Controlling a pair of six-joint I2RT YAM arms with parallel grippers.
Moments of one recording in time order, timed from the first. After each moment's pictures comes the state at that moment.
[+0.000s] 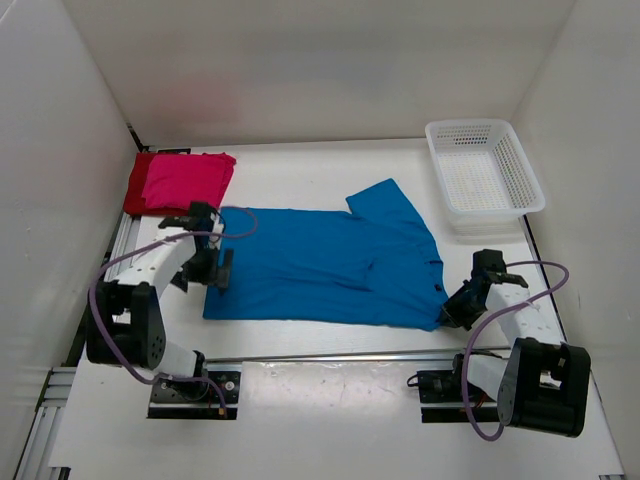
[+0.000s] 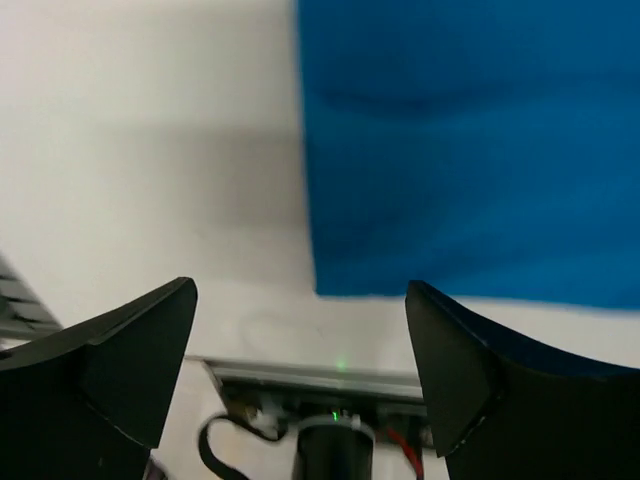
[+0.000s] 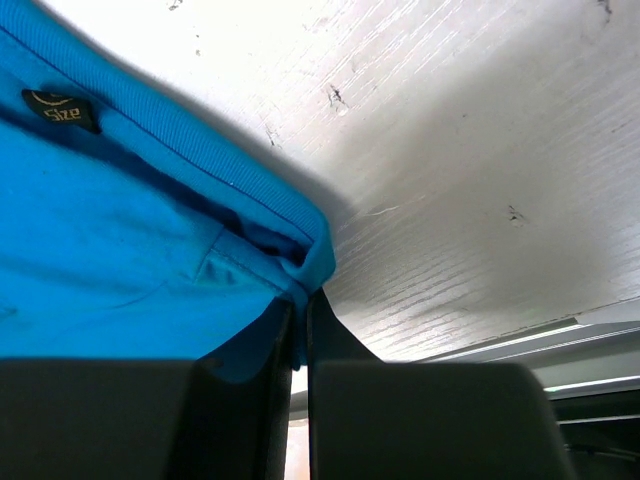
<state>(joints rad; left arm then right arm) -0.09 1.44 1.00 -0.93 -0.17 0.00 -0.11 1.10 0.48 -0.76 -0.14 0.70</state>
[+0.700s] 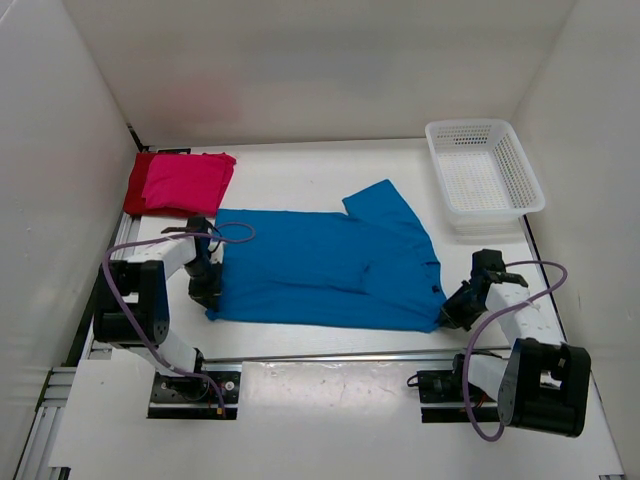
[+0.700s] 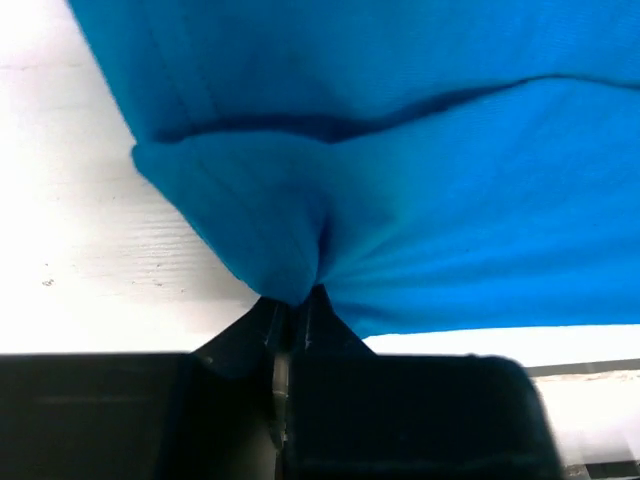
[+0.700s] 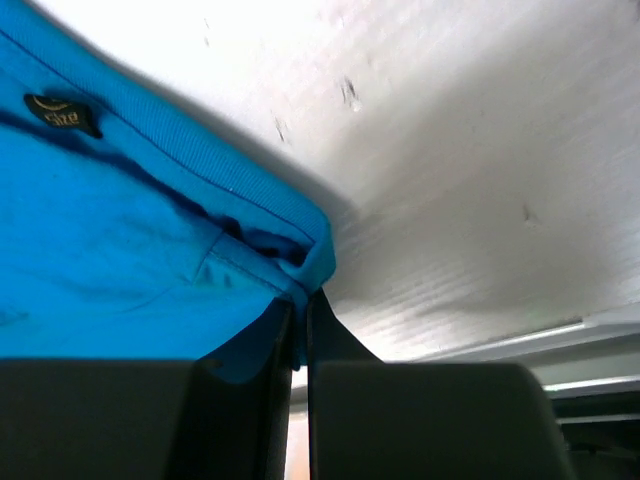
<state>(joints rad) -0.03 1.57 0.83 -0.85 0.05 -0.01 -0.11 1.11 0.49 -0.78 -0.17 0.68</state>
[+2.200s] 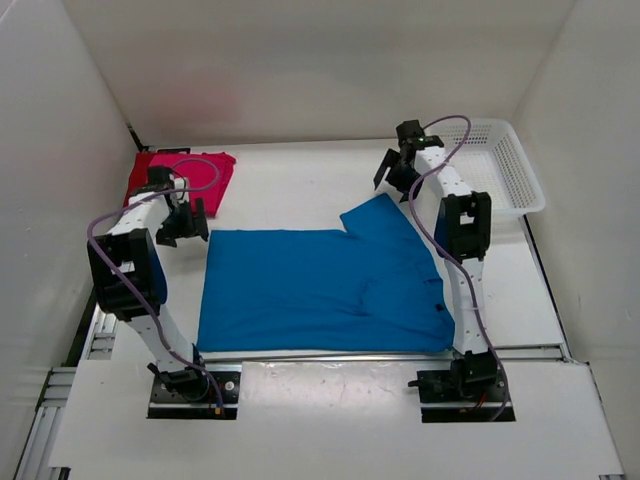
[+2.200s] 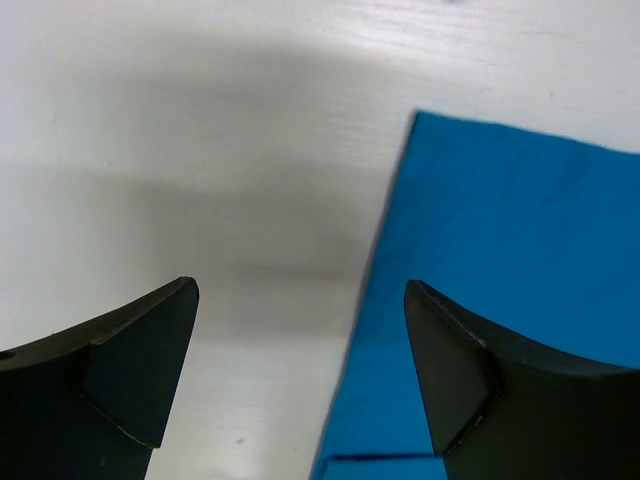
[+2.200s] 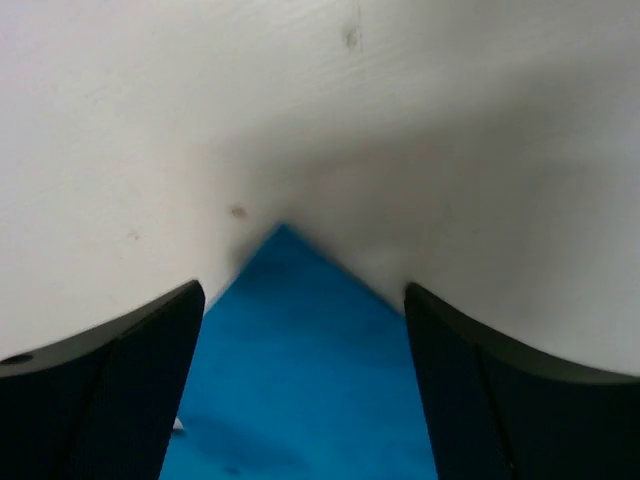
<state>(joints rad) 0.17 1.79 1.28 -0.69 0.03 0.00 0.22 2.51 2.28 -0.95 -0.06 0.61</state>
